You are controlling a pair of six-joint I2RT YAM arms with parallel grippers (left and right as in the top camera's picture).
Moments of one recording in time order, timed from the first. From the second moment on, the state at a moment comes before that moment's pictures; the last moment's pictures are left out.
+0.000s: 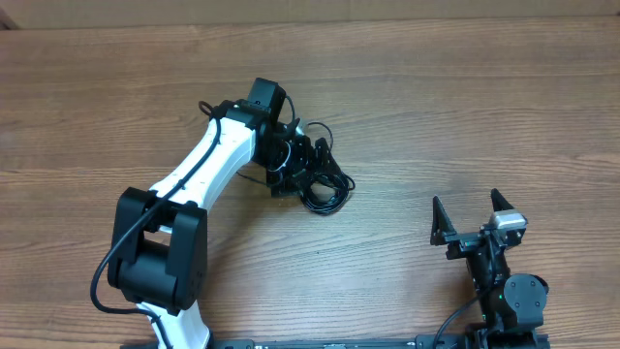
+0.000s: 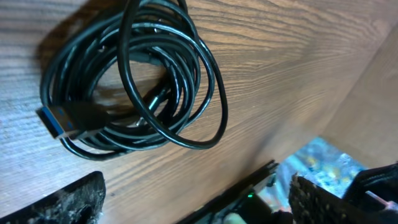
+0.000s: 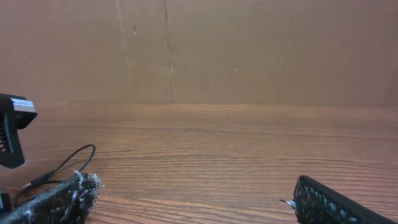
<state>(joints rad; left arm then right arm) -0.33 1.91 1.39 -0.91 0.71 -0.54 0.05 0.01 0.02 -0.03 -0.09 0.04</state>
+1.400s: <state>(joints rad) -0.62 1.91 1.39 -0.71 0.05 -1.10 0.05 0.01 0.02 -0.03 -0.09 0.04</state>
